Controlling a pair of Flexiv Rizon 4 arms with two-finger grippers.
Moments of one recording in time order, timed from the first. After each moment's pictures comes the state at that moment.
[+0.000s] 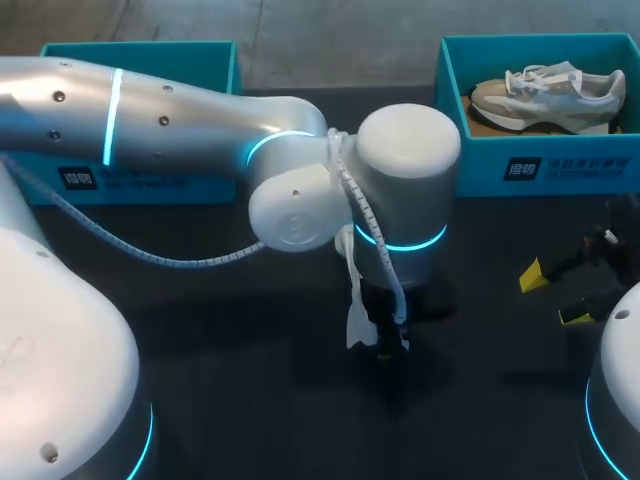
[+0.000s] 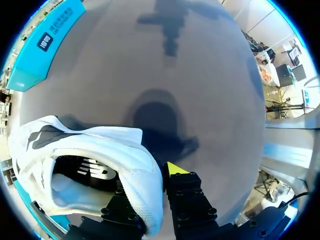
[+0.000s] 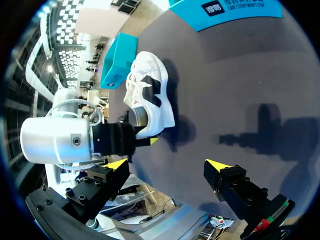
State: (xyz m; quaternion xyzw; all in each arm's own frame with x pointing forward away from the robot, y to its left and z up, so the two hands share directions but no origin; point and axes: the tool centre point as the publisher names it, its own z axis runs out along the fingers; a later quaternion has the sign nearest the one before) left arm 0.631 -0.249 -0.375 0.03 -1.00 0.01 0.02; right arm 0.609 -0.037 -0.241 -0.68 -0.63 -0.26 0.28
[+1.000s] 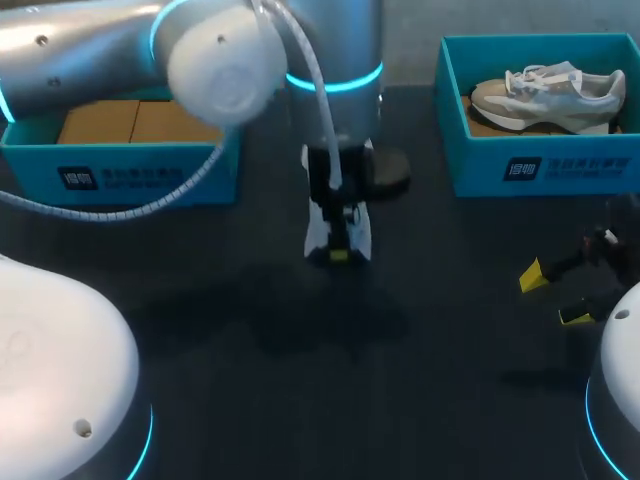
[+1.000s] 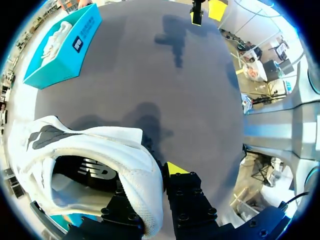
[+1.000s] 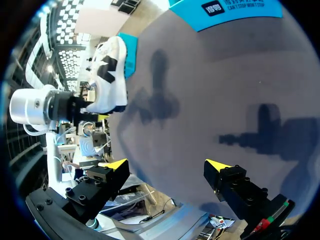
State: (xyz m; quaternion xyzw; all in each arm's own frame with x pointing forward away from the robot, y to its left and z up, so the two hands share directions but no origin) left arm 0.709 -0.182 -0.242 0.00 -1.00 0.02 0.06; right arm 0.609 -0.037 -0.241 -0.68 -0.63 -0.26 0.28
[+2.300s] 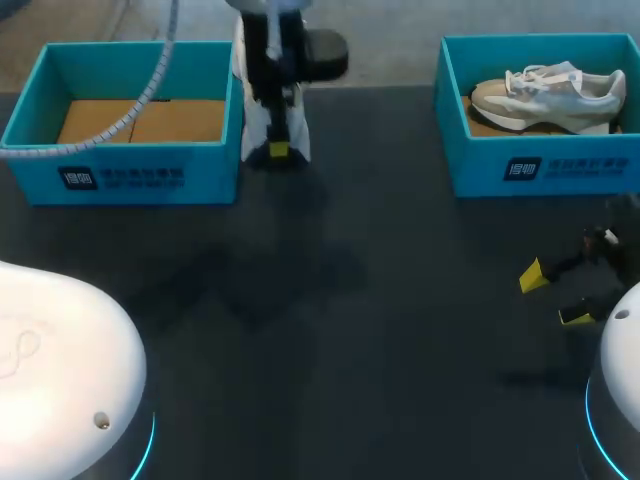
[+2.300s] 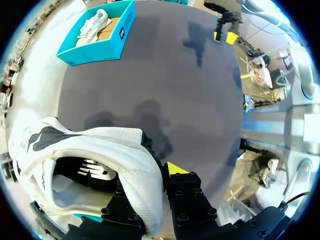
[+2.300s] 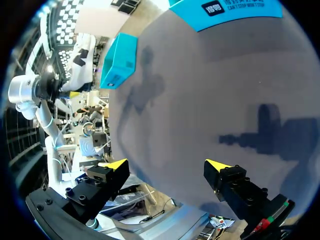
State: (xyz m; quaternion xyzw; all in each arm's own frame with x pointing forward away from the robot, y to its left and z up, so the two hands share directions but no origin) left arm 0.799 -0.103 -0.137 0.04 -1.00 -0.01 0.05; right arm 0.608 -0.037 -0.241 -0.68 -0.63 -0.26 0.28
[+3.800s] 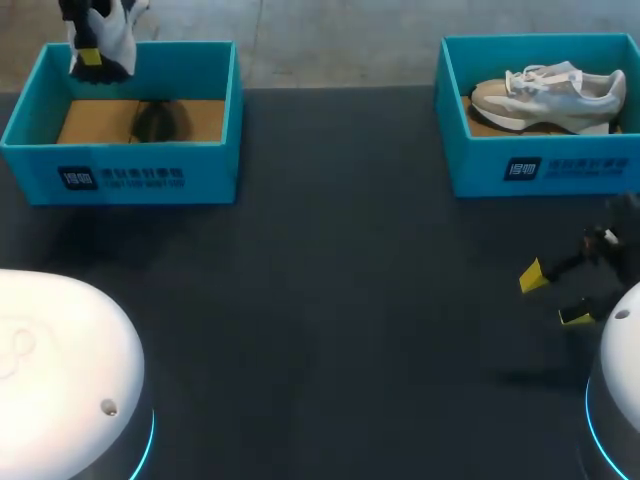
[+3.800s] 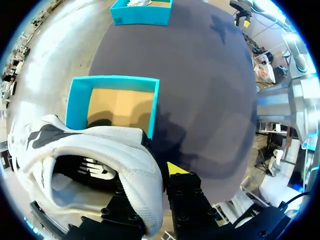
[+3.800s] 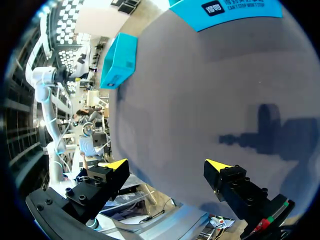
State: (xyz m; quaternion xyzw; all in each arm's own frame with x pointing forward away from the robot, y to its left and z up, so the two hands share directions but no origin) left arm 0.967 0.154 -0.127 0.07 -1.00 -0.02 0.04; right arm 0.608 -0.037 -0.241 -0.68 -0.63 -0.26 0.28
